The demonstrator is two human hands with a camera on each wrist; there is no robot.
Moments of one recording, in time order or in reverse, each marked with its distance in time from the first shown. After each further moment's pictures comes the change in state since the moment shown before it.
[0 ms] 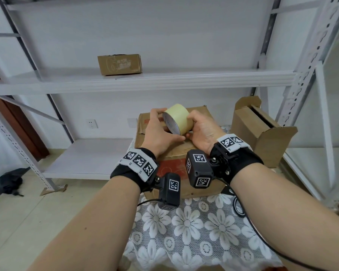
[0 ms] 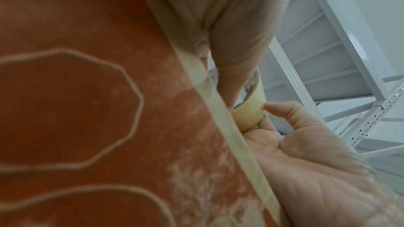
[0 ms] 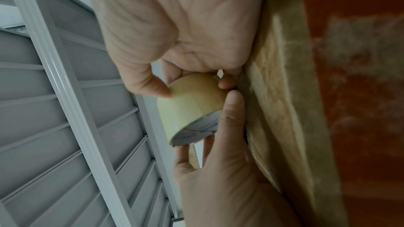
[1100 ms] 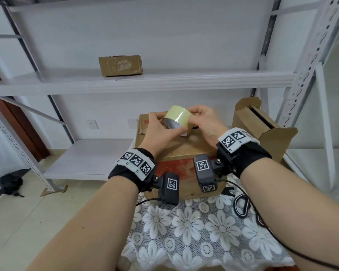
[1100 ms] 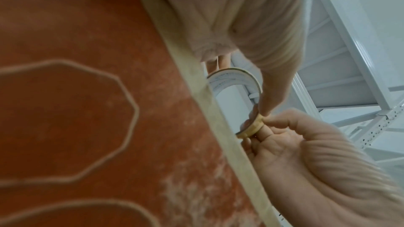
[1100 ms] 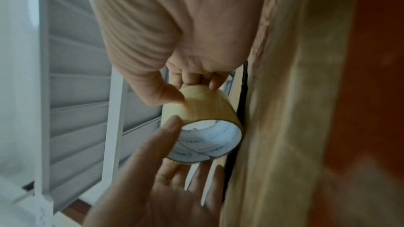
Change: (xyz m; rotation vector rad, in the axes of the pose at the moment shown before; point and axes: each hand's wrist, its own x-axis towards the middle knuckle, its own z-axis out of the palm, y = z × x) left_hand -0.001 0.005 0.000 -0.100 0.002 -0.021; right_hand -0.008 -0.022 -0.004 -0.391 0.018 -0.210
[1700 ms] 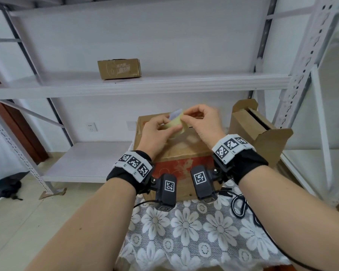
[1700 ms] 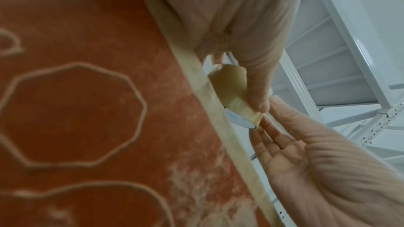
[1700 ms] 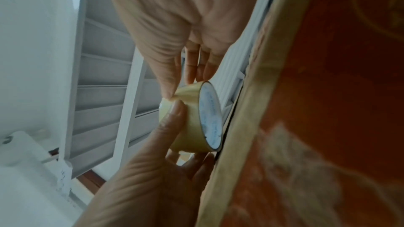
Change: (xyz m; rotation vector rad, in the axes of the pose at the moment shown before) left_hand -0.001 0.001 -0.001 -0.062 -0.008 0.077; right_hand -0.010 -0.002 0.000 -0.193 0.170 -0.267
